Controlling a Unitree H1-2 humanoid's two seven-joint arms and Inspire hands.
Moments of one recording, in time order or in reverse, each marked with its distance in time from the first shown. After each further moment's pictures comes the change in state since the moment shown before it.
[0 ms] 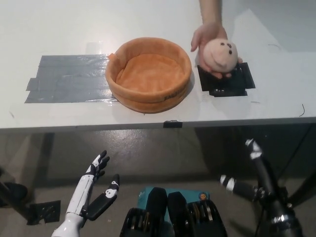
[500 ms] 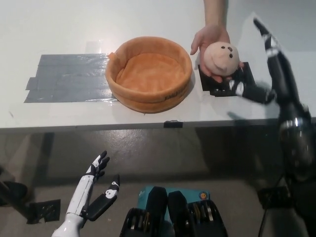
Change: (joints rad) left_arm -0.001 0.000 0.000 0.000 0.007 0.000 0.000; right_arm -0.472 -0.078 -0.036 0.037 -0.049 0.295 0.092
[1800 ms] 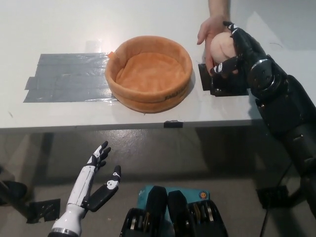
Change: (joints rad) left_arm -0.045 -0.001 0.002 0.000 -0.002 0.000 0.000; right_arm -0.433 0.013 0.148 0.805 -0.016 0.154 0.072
